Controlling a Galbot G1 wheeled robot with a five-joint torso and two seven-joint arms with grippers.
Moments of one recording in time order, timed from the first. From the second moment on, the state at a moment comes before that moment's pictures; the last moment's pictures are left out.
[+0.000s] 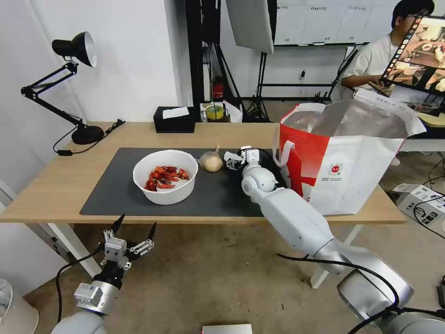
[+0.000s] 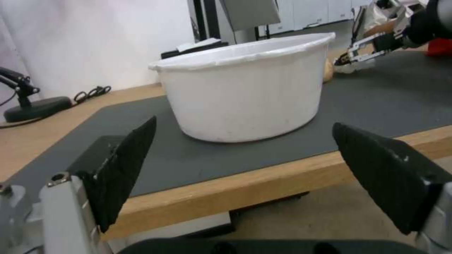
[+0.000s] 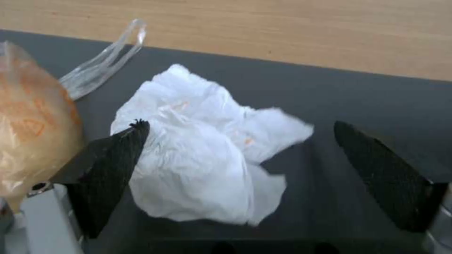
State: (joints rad) left arm 1.67 -1.01 -0.52 -1.99 -0.28 -0.29 -0.09; right arm -0.31 1.36 -0.25 1.09 0.74 -0.41 0.44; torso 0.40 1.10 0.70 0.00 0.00
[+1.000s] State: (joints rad) left arm 1.65 -1.01 -0.51 -1.99 -0.29 -0.29 -0.09; right arm -0.31 1.38 -0.26 1.07 0.73 -0.37 0.37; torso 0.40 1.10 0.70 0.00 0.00
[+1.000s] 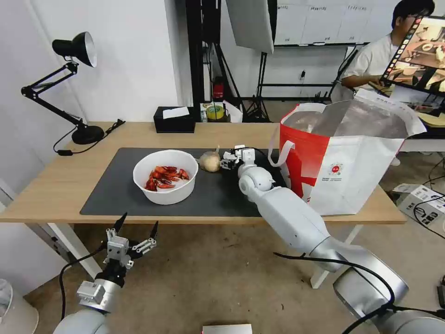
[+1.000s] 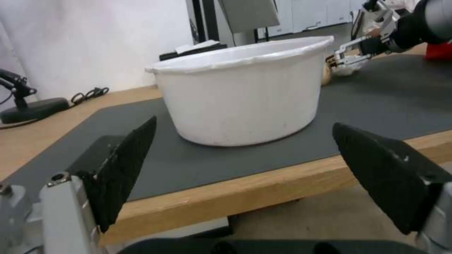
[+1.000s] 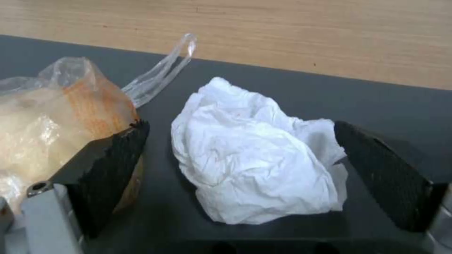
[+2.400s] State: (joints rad) left arm 1.66 -1.01 -0.50 -2.03 -0.29 -0.29 -0.09; right arm -0.33 1.34 -0.24 1.09 0.73 -0.34 0.35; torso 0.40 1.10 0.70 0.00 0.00
